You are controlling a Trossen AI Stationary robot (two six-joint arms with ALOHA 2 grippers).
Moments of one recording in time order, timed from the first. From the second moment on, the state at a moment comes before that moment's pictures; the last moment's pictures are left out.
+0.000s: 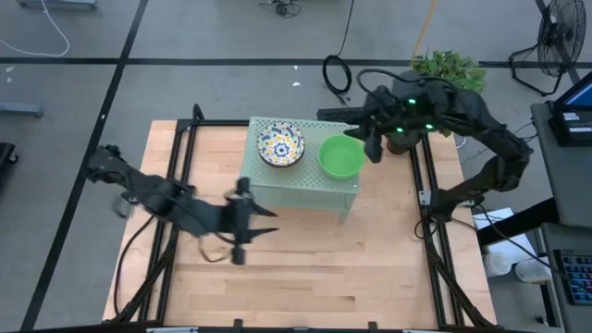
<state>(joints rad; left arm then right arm) -0.49 1.40 1.53 -0.55 -0.50 -0.02 -0.25 1.41 1.97 -1.11 -0.03 0.04</state>
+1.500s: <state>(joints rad) -0.32 0.24 0.03 0.30 -0.10 -0.13 0.13 0.23 0.09 0.08 0.16 -0.04</state>
